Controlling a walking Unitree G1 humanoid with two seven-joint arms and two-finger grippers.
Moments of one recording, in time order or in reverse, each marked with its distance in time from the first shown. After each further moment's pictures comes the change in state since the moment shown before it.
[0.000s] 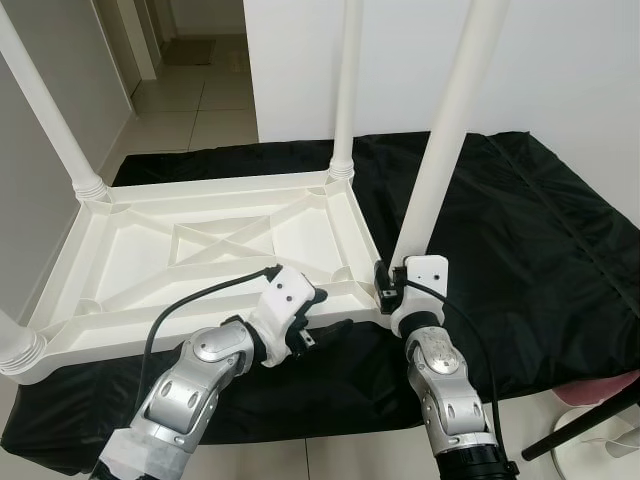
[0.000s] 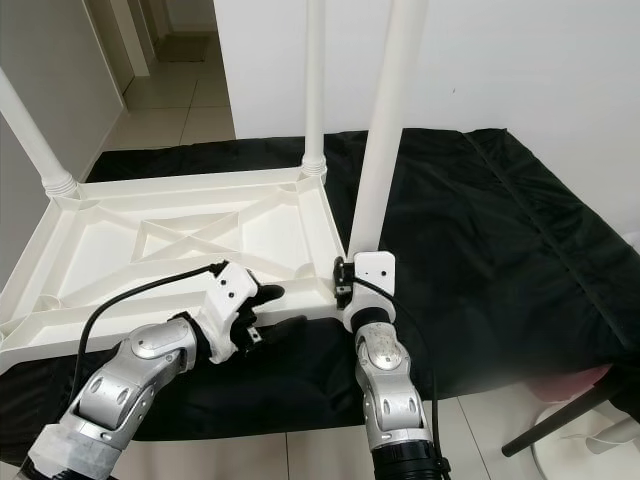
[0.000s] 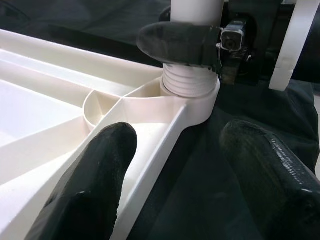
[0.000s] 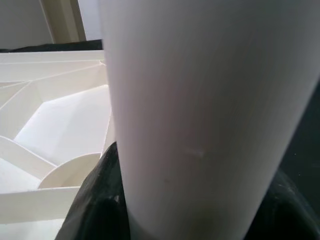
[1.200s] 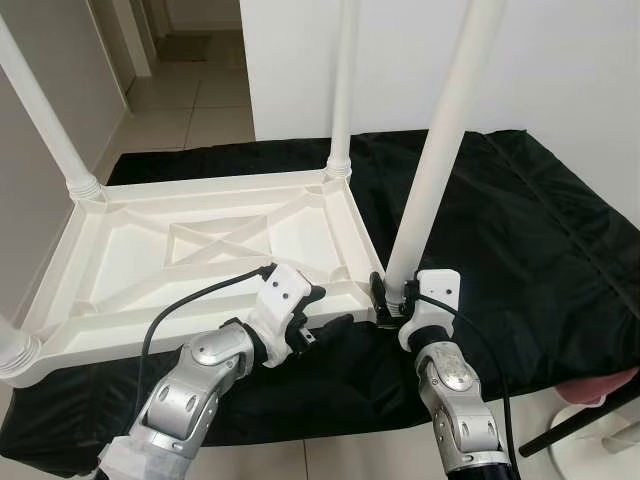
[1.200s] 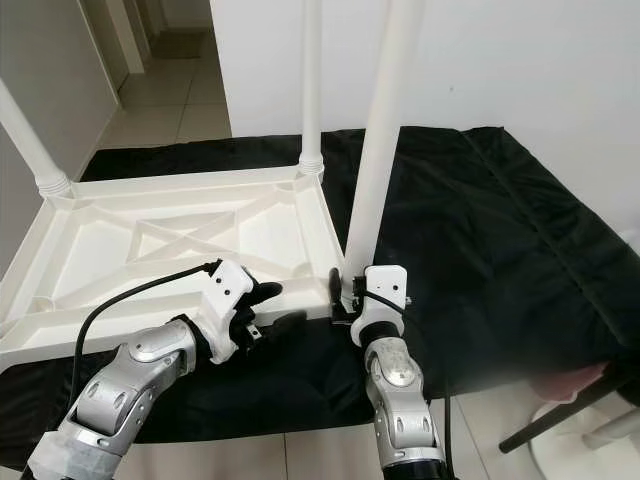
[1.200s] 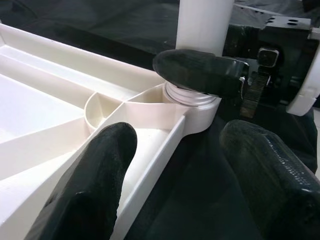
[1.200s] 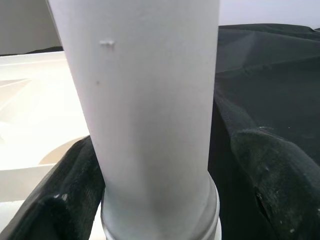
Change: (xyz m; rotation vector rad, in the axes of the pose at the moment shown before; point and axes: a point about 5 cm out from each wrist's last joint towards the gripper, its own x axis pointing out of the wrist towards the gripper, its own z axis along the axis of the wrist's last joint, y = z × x) left arm -0.004 -0.003 0.001 -0.059 -0.029 0.023; right arm -0.013 -0.011 -0.008 0.037 -0.027 0.049
